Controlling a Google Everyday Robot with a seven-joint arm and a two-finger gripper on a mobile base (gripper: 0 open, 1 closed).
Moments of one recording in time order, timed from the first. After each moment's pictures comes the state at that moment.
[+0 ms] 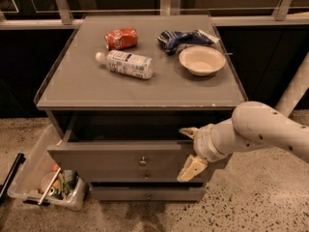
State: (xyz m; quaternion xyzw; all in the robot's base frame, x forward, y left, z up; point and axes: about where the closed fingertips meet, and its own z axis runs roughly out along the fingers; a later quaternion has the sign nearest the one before) arm 0.489 -0.106 0.667 -0.63 0.70 0.14 0.30
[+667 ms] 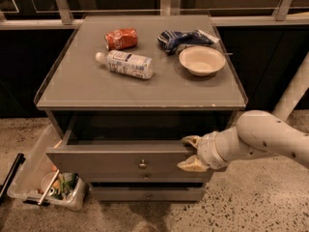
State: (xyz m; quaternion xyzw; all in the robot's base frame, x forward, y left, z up) arm 0.473 -0.118 0.638 -0.60 0.73 0.17 0.29
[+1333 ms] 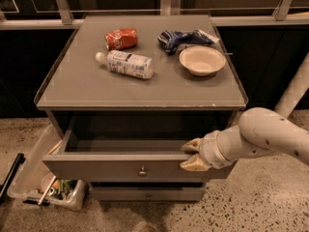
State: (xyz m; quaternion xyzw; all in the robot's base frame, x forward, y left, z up) arm 0.476 -0.118 0.653 -0.60 0.73 0.17 0.29
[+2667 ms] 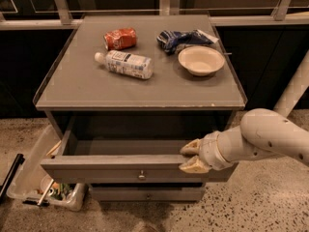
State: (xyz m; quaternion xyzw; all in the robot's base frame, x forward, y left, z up) arm 0.464 -0.112 0.661 -0.60 0.72 0.17 0.29
